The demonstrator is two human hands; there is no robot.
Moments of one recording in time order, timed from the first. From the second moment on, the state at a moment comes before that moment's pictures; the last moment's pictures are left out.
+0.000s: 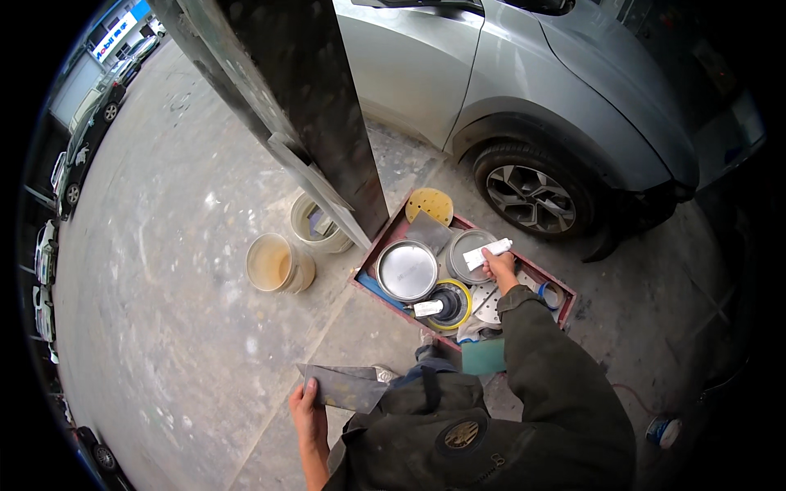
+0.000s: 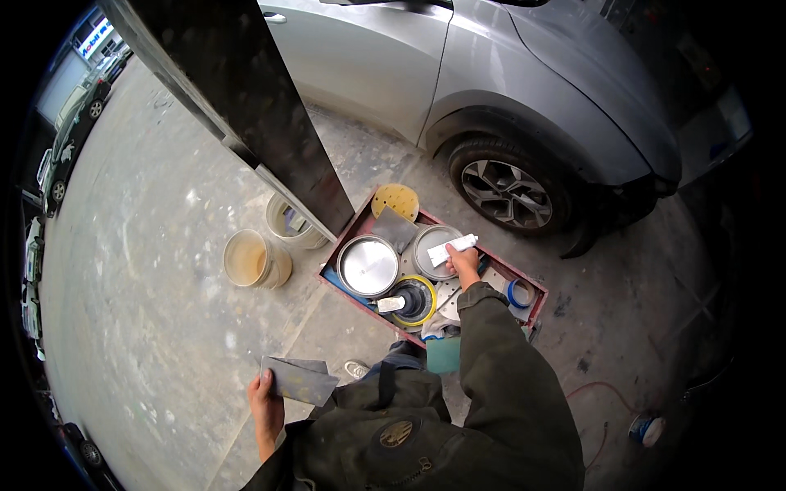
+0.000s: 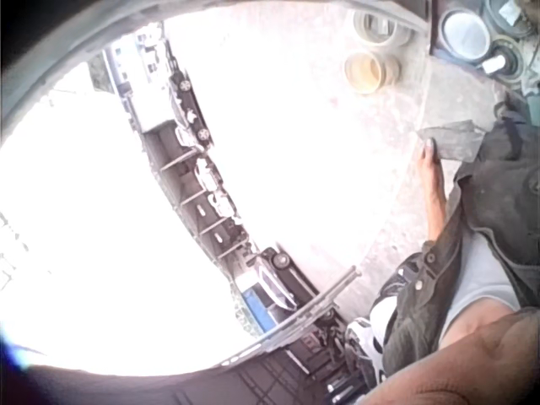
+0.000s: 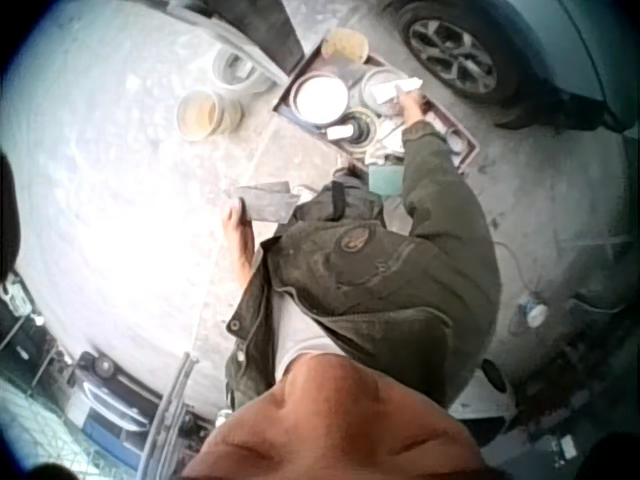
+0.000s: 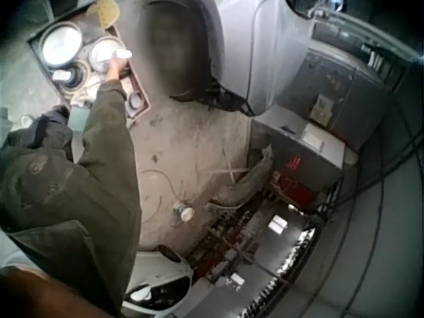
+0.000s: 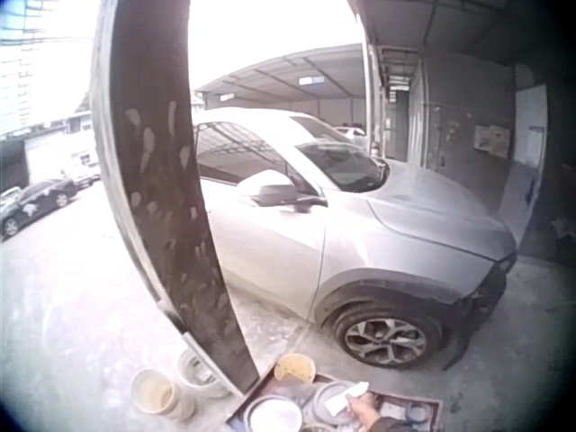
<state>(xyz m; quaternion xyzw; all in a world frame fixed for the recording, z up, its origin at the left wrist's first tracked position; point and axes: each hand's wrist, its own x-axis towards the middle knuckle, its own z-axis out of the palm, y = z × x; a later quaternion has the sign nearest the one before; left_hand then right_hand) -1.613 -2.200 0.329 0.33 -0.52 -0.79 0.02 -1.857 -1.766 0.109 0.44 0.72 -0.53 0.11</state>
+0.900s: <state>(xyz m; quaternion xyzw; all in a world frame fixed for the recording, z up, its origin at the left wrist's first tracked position) -1.587 -2.234 0.316 0.32 -0.50 -0.80 0.03 -1.777 -1.941 0.187 -0.26 0.94 -0.19 -0.08</state>
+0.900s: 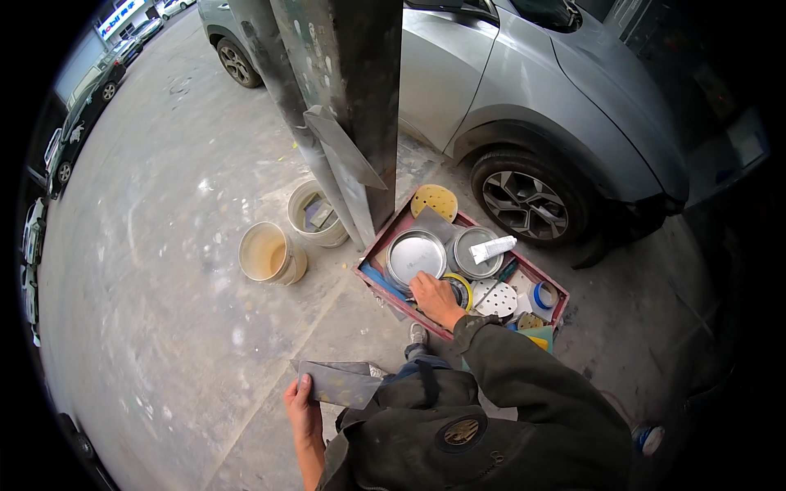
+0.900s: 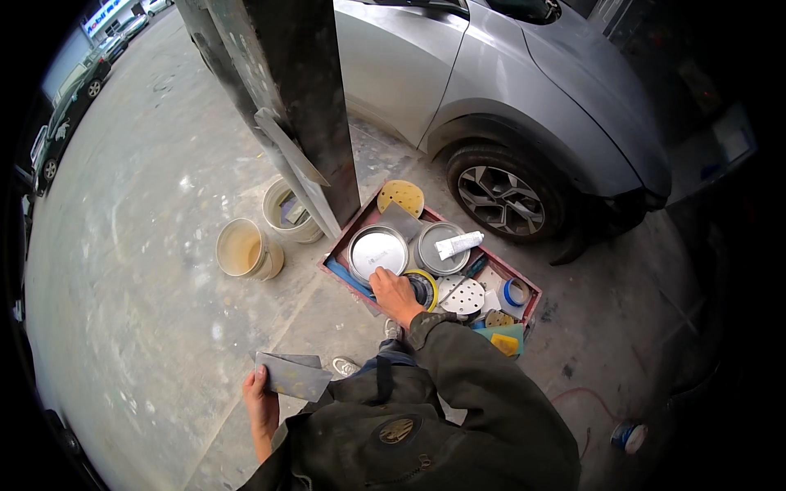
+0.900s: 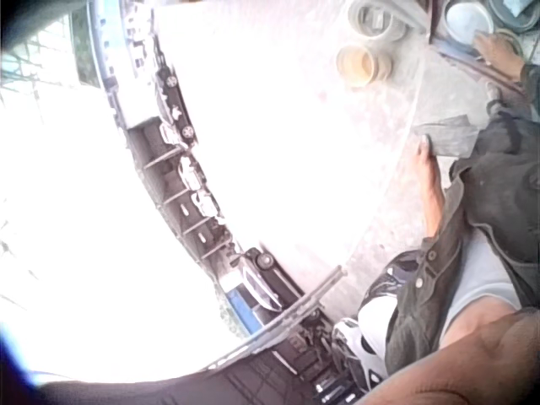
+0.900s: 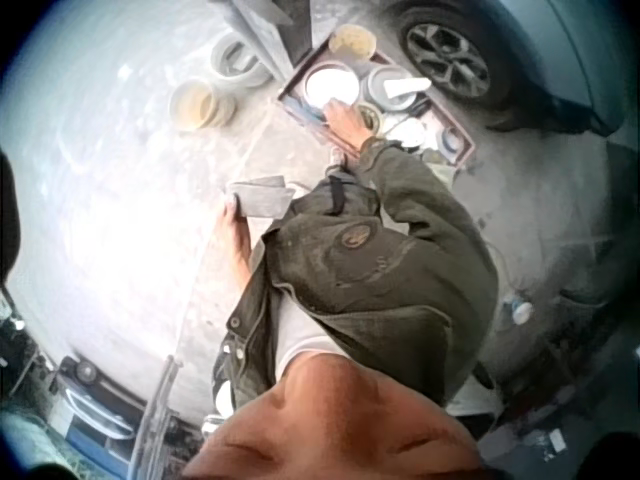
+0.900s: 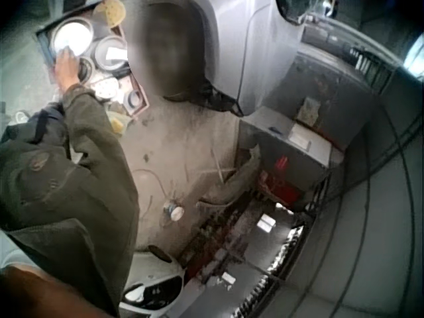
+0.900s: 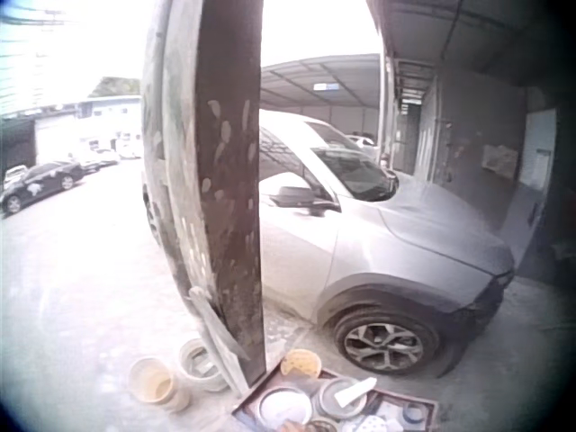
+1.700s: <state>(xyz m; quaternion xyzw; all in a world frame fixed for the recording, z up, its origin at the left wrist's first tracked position) -1.616 -2.227 0.308 0.31 -0.49 -0.82 -0.04 -1.802 -1.909 0.205 0.26 0.40 -0.87 -0.15</state>
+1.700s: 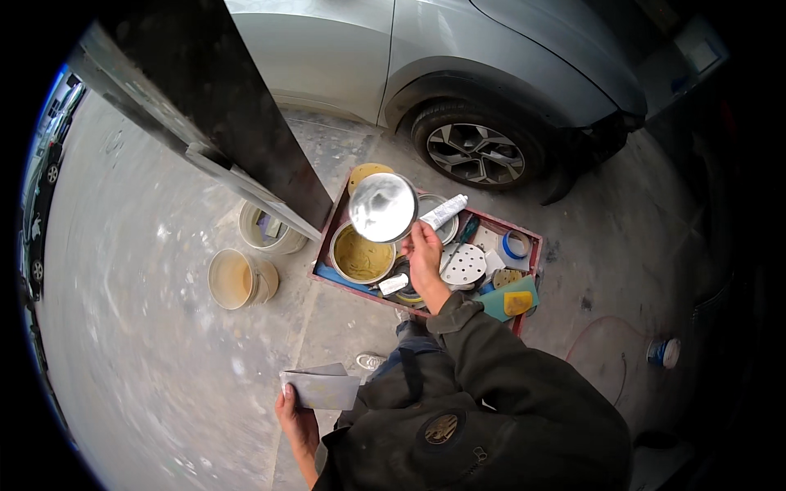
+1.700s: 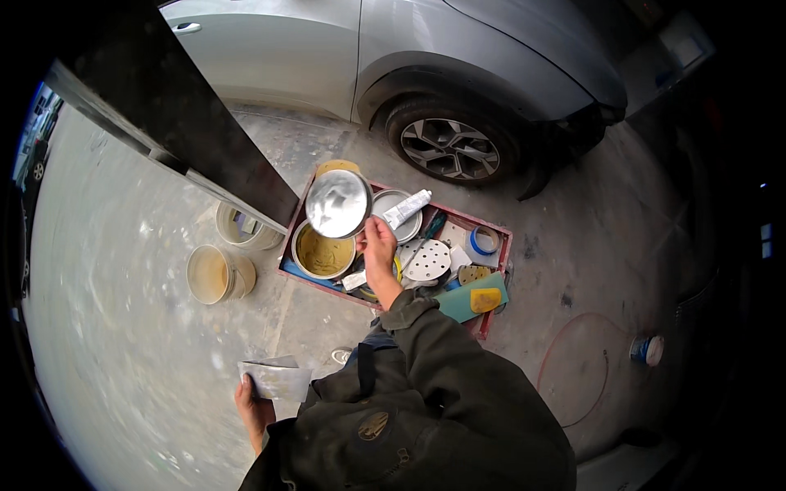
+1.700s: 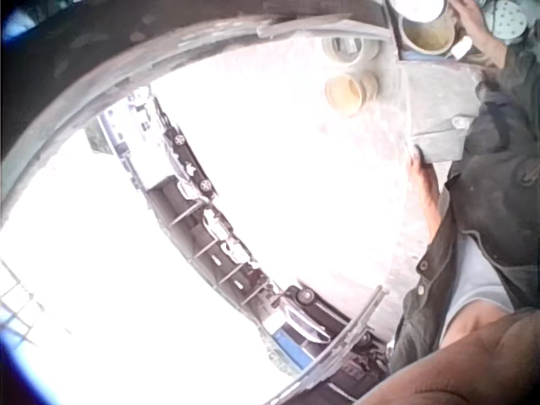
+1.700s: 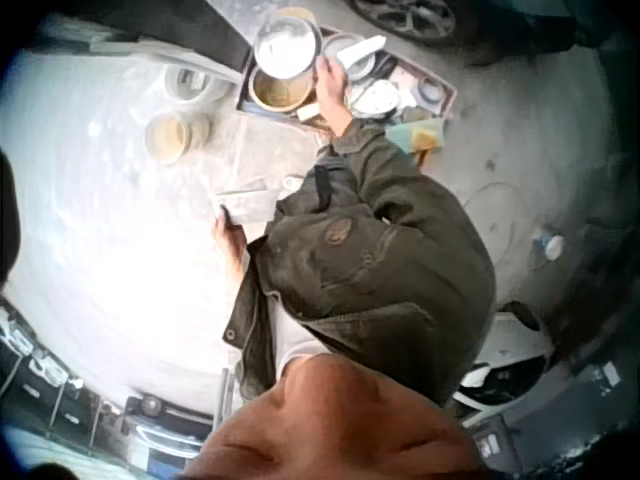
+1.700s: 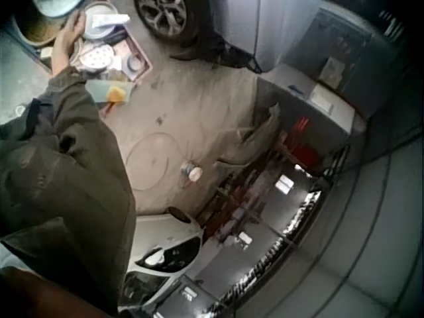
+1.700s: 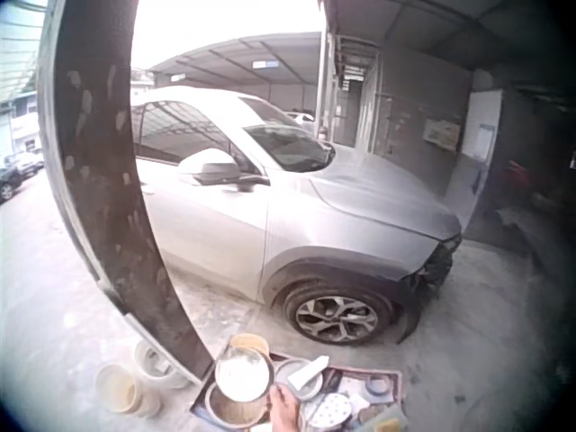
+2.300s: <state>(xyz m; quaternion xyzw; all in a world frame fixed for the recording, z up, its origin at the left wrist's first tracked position) -1.626 -2.214 0.314 0.28 -0.49 -0.82 -0.11 -1.765 -1.856 0.077 0.53 0.36 -0.74 -0.20</state>
